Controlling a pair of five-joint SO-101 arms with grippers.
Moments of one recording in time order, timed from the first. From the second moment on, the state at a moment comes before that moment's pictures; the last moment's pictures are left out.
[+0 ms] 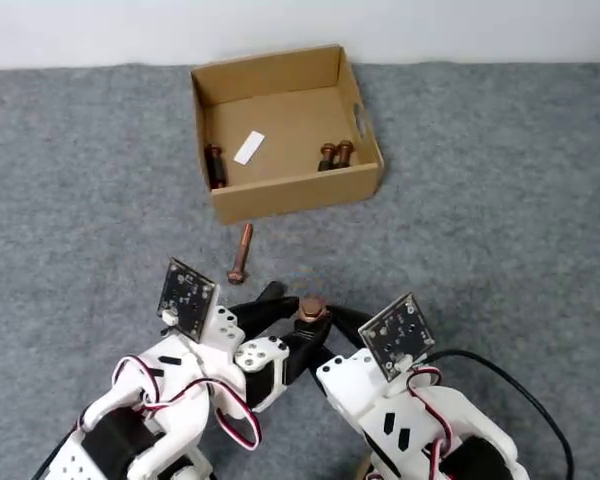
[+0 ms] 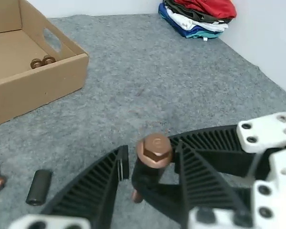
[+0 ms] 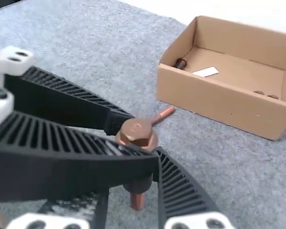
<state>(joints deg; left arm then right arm) 42.7 -86.2 66.4 60.4 28.3 -41.3 -102.8 66.6 67.7 -1.9</state>
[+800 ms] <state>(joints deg) 21.5 -86.0 56.4 63.4 22.9 -37.2 -102.8 66.5 67.5 -1.9</state>
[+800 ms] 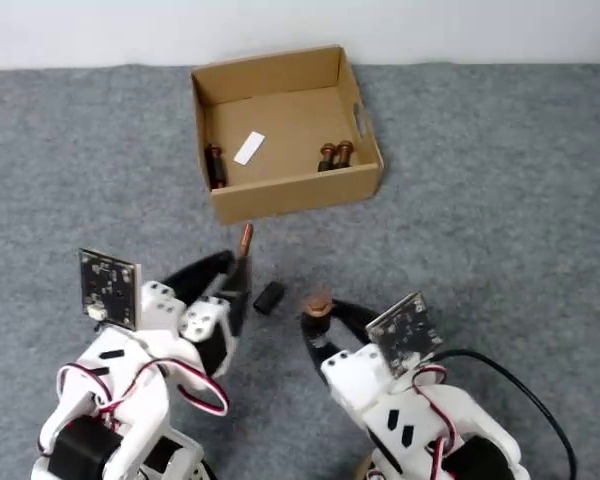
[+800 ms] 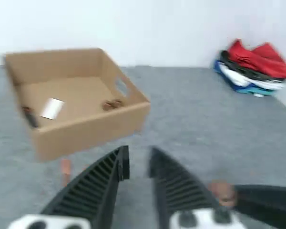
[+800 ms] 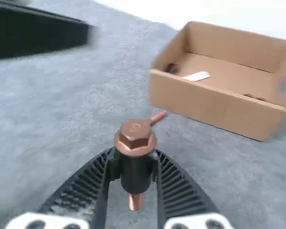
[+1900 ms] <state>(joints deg) 3.0 -85.7 96.4 50.3 9.7 -17.1 -25.4 17.8 43.4 -13.1</state>
